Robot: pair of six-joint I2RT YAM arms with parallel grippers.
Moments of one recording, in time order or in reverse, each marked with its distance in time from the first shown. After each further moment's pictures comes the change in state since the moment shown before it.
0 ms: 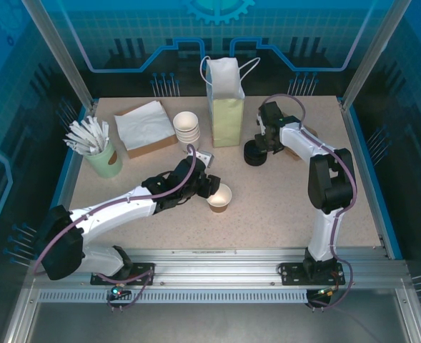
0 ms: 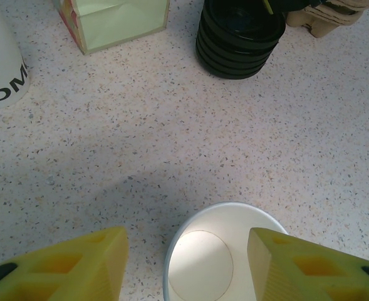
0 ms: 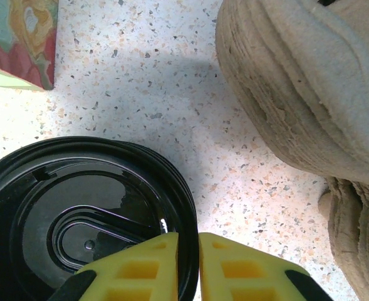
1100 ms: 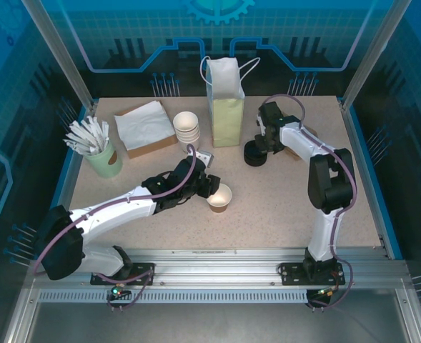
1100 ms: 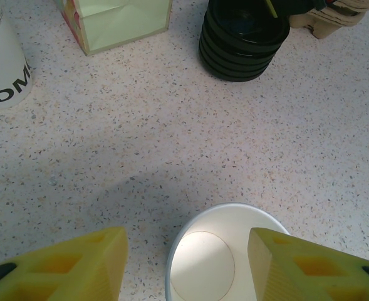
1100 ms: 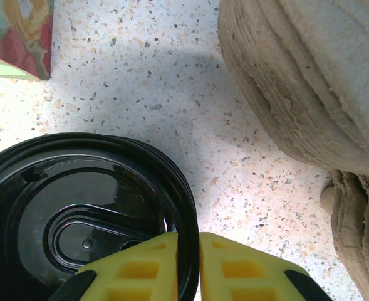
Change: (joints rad) left arm 0.004 -0.001 0.000 0.000 -0.003 -0.002; right arm 0.000 -0.007 0.006 -0.021 -0.001 -0.003
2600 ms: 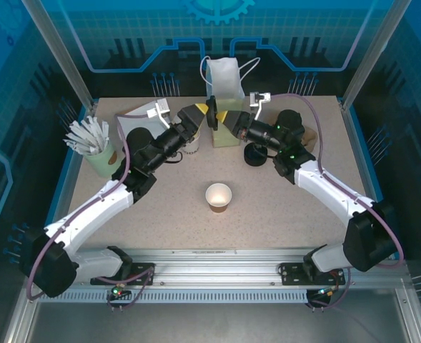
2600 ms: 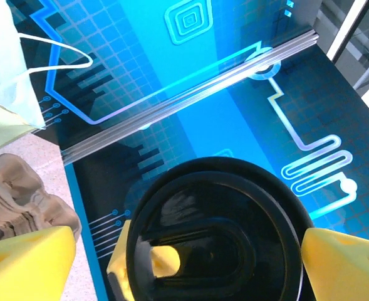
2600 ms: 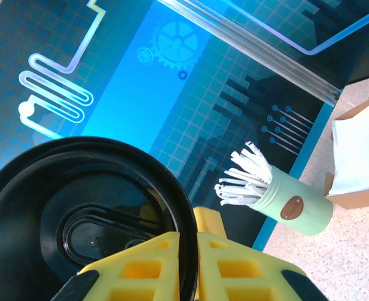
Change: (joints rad) left arm 0.264 -0.125 0.066 0.729 0.369 -0.784; right arm 0.190 -0.554 -0.482 1.229 -0.759 1.073
